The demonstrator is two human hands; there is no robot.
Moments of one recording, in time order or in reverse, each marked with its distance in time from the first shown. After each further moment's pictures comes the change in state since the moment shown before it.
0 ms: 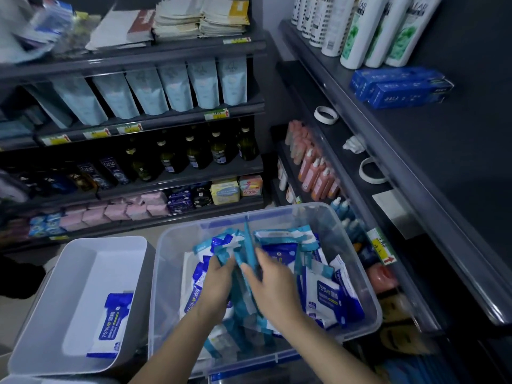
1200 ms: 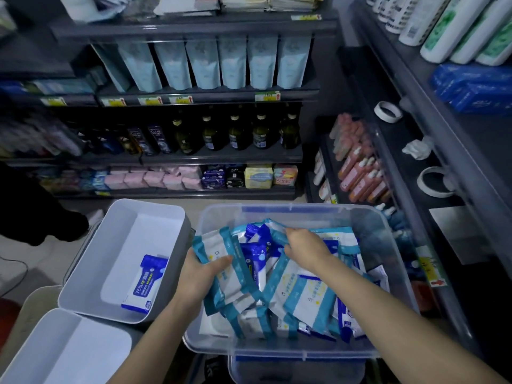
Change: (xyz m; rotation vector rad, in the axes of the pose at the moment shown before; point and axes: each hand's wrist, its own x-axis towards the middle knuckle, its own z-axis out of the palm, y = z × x) left_hand -0.014 -0.003 -0.096 -0.068 0.177 0.073; right_hand 0.104 0.043 0.032 -0.693 -0.391 -0.082
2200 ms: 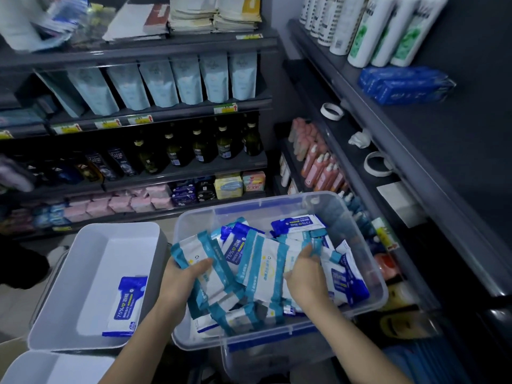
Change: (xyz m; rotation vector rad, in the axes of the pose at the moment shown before) left_hand -0.010 0.000 -0.005 0.011 -0.066 0.045; right_hand -0.108 -0.009 0.028 0.429 0.169 0.571
